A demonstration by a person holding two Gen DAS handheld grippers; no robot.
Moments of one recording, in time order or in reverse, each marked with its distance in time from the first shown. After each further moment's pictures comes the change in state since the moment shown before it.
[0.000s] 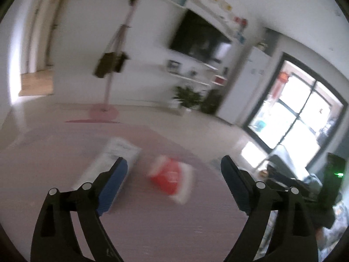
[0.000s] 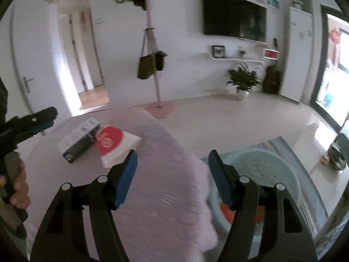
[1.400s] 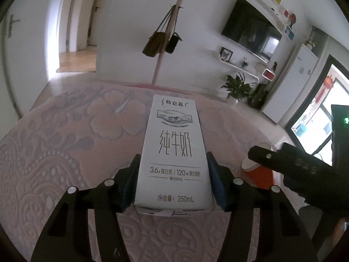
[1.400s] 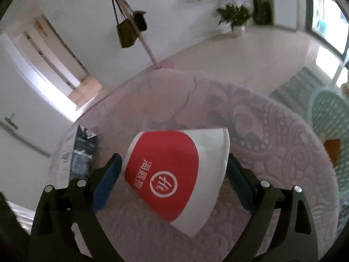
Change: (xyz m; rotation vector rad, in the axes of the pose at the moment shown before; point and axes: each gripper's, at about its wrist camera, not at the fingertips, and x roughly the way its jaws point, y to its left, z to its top) left arm 0.052 0.089 -0.015 -0.117 0.083 0.262; right arm 0.168 0.101 0.016 0.358 0.295 -0.025
